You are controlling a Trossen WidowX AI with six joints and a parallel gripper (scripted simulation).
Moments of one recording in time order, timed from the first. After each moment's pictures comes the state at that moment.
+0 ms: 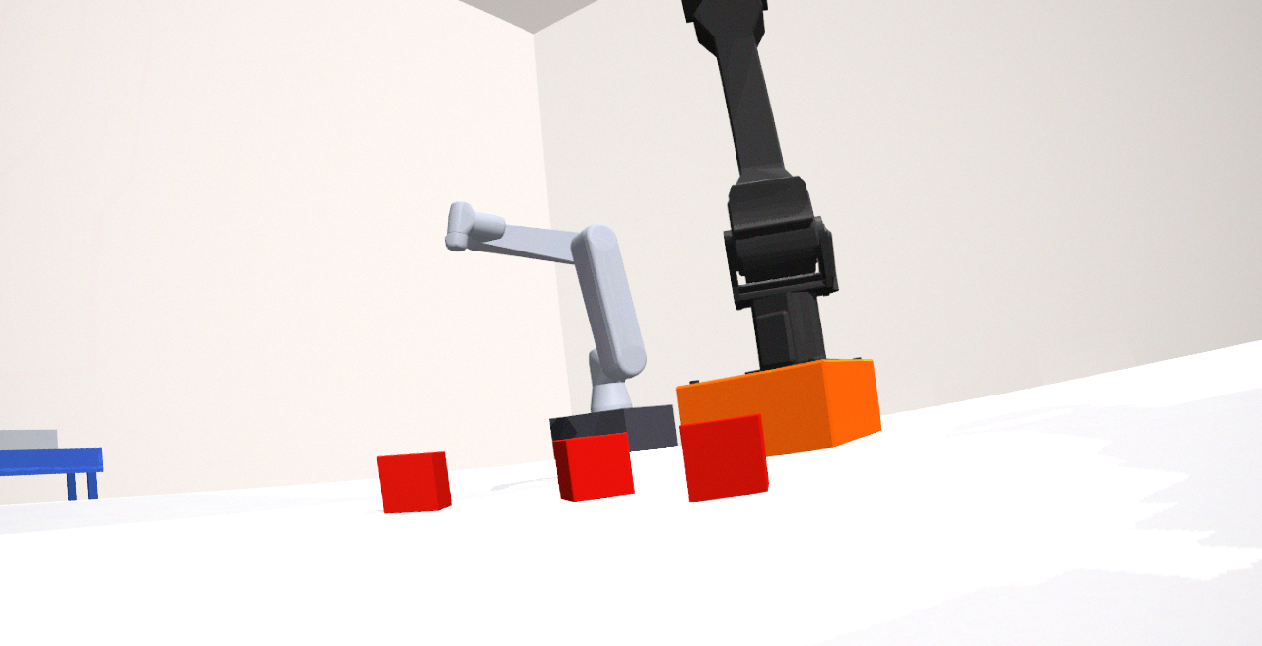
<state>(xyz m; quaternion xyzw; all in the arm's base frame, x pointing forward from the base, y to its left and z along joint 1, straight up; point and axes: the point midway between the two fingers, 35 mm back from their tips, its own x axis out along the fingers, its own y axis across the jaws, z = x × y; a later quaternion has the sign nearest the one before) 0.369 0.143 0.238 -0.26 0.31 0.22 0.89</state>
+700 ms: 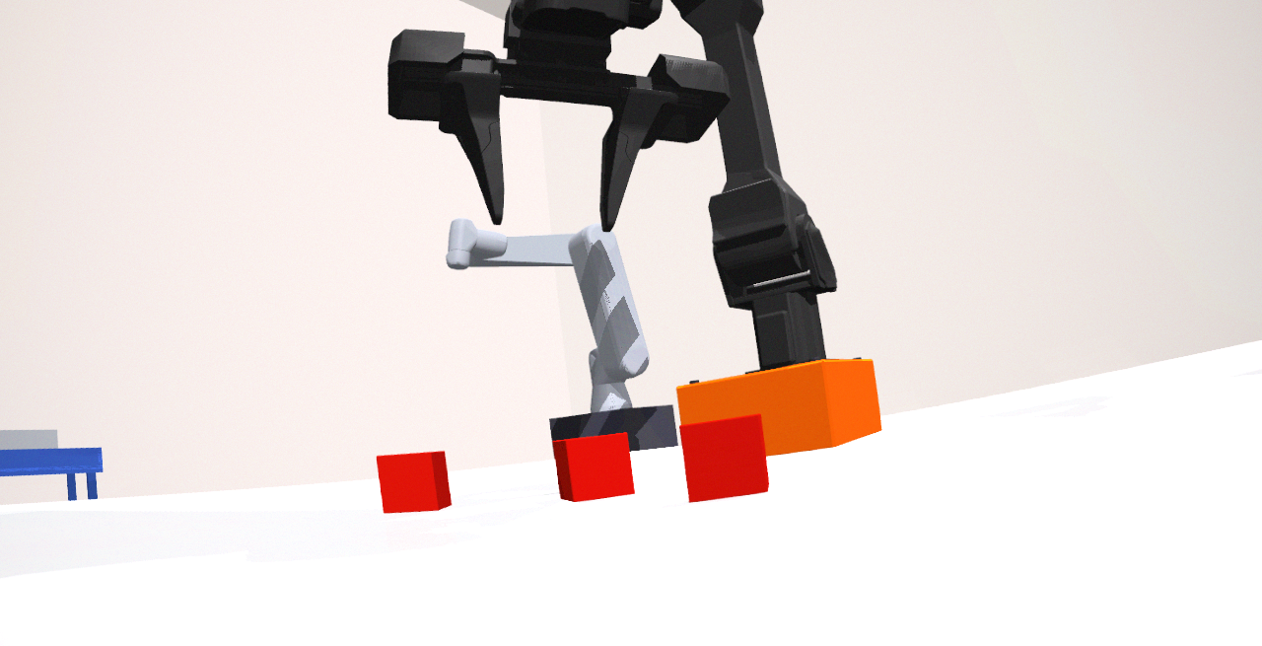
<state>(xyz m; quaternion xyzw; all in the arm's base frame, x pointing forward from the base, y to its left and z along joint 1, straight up) 0.292 -0.003 0.117 -0.33 0.59 0.27 0.69</state>
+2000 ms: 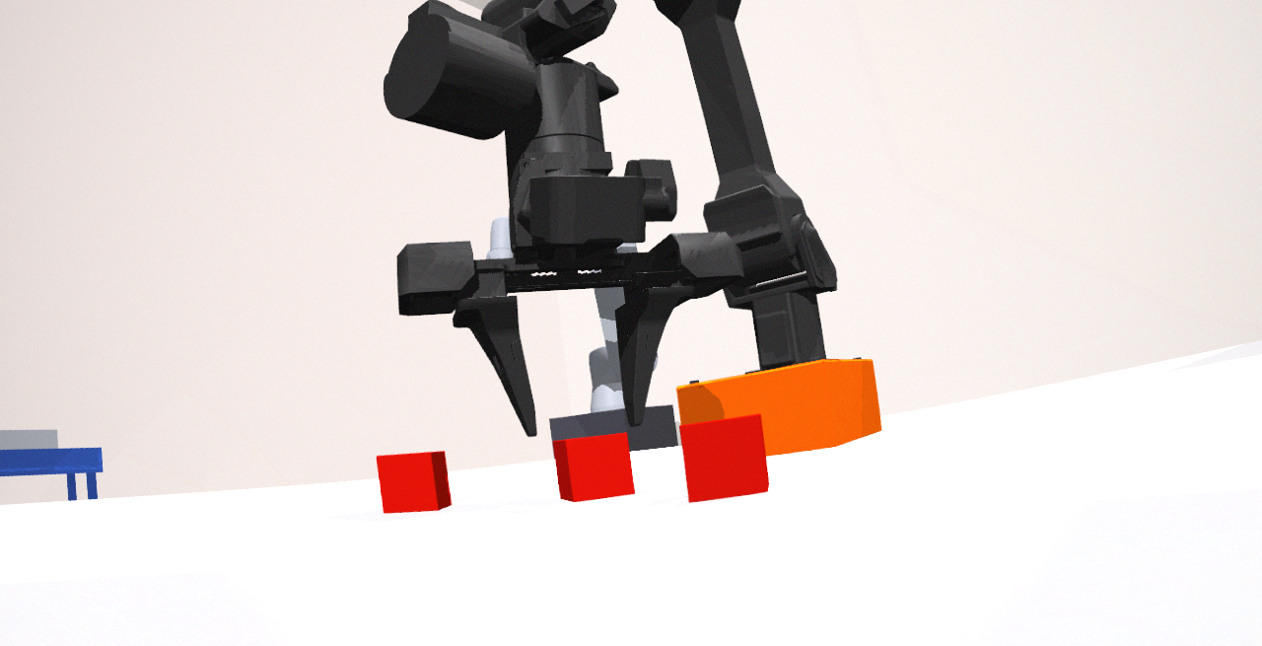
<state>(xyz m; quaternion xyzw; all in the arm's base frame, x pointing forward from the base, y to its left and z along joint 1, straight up) 0.268 -0.022 0.013 -0.31 0.63 0.30 0.65</state>
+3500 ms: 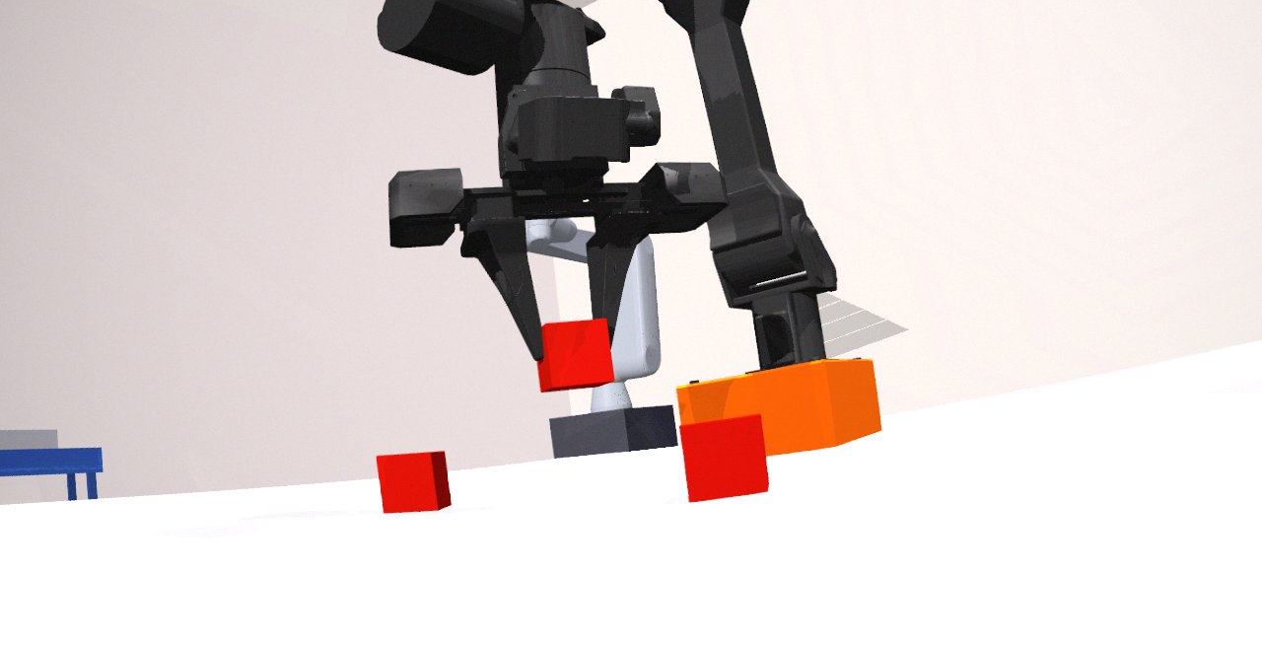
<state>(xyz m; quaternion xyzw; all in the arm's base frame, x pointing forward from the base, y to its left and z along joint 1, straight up) 0.271 -0.023 0.053 -0.31 0.63 0.30 0.64</state>
